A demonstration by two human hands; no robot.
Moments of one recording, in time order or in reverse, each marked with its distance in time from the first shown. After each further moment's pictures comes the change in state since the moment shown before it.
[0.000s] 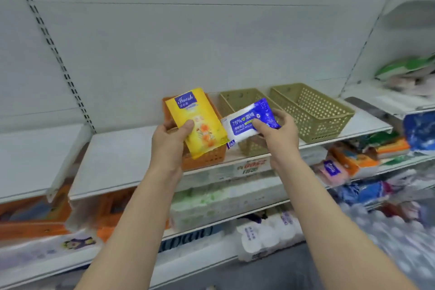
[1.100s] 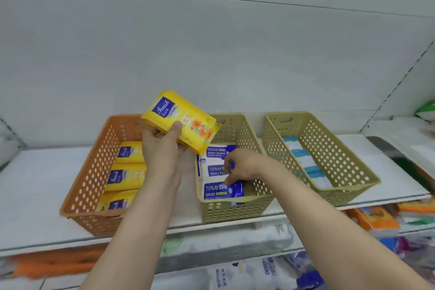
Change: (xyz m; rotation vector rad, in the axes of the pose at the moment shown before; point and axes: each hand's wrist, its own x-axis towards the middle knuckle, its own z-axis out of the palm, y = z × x) left_hand 0.169 -0.062 0.172 -0.200 0.291 0.073; right_hand 0.252 0.029 -0.007 -1.513 -1.022 0.012
